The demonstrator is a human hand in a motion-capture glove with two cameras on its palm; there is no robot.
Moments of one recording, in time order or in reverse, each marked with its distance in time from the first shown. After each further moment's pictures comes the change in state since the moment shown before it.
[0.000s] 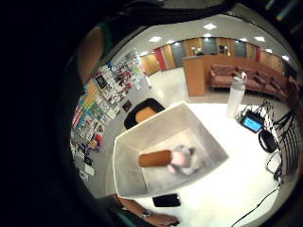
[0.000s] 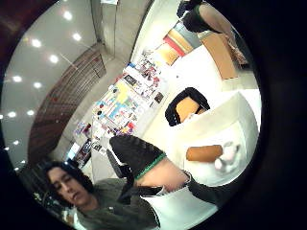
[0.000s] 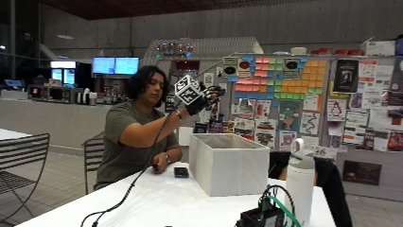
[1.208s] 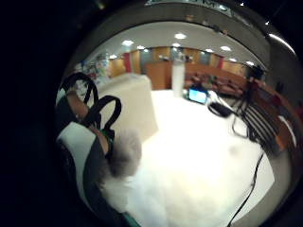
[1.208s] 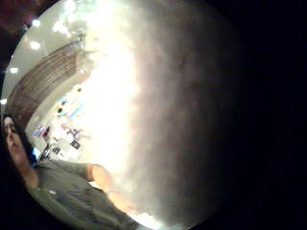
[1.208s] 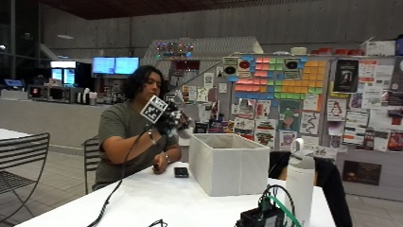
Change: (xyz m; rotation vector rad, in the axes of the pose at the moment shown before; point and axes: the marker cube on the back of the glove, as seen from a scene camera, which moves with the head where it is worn) arm 0.035 0.178 -0.029 0.228 0.416 -0.138
